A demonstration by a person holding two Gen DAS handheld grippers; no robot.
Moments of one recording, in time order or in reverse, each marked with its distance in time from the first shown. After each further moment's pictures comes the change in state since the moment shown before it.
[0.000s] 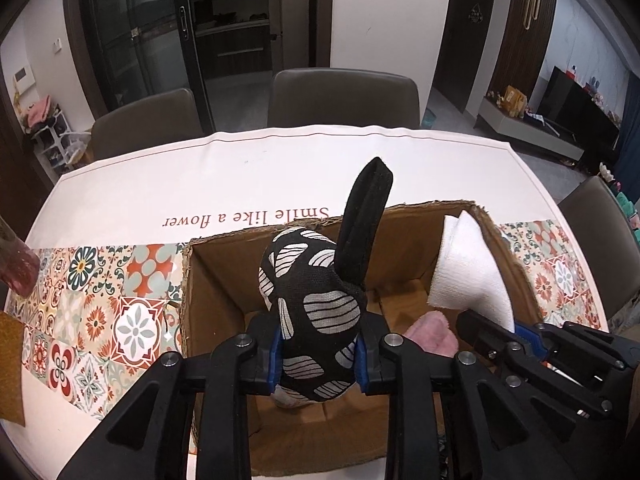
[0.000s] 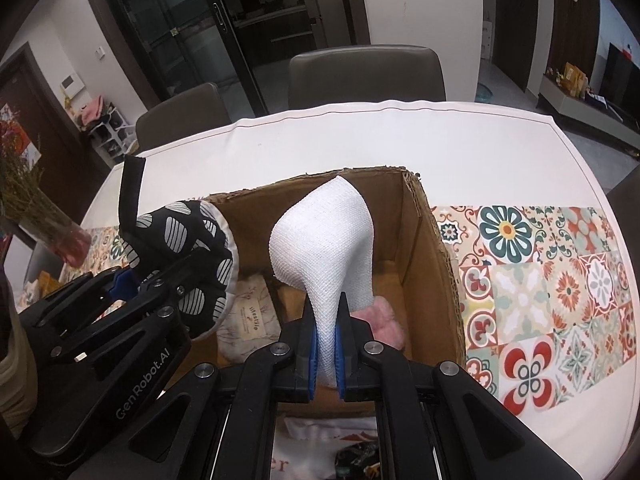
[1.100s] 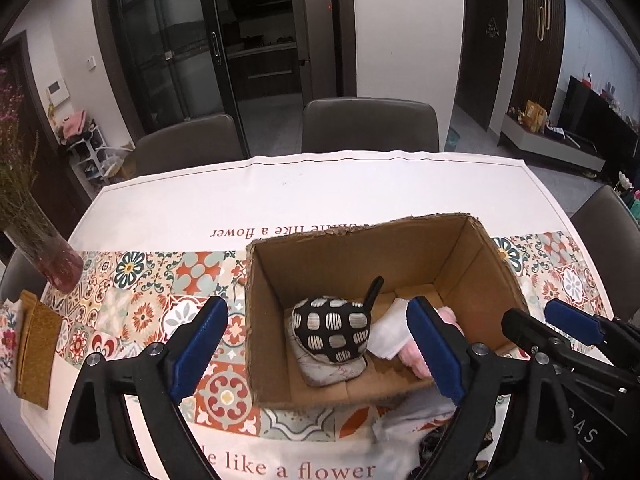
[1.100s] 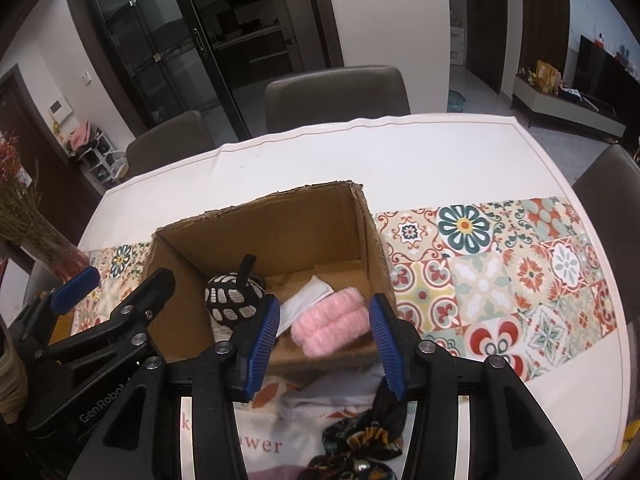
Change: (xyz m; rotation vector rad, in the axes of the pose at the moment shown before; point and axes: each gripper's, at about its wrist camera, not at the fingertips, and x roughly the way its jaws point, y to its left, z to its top) left arm -0.068 0.002 -0.019 -0.018 -0.086 0.111; right arm -0.054 -0.017 -0.014 0.067 -0.066 -0.049
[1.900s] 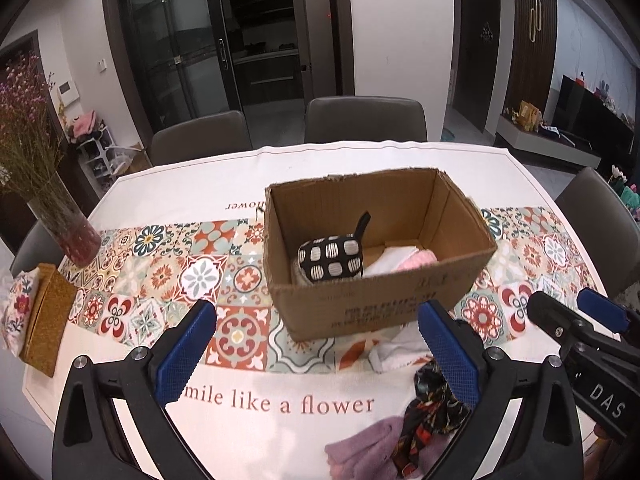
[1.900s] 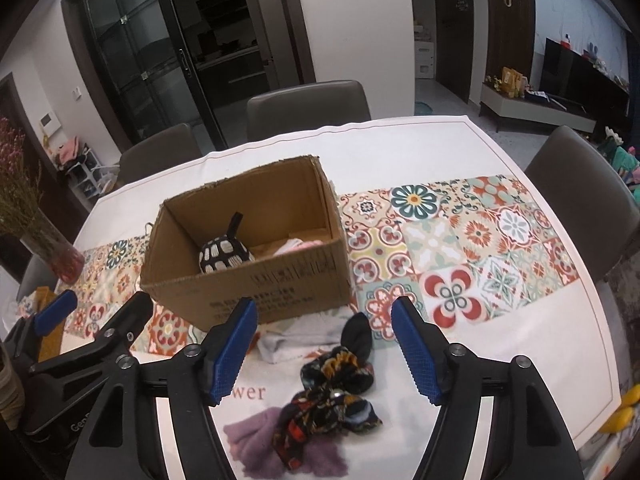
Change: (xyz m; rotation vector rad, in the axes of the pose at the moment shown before) left arm -0.069 -0.003 -0.075 0.010 -0.031 0.013; right arm -0.073 -0.016 -0.076 0.044 -0.081 -0.081
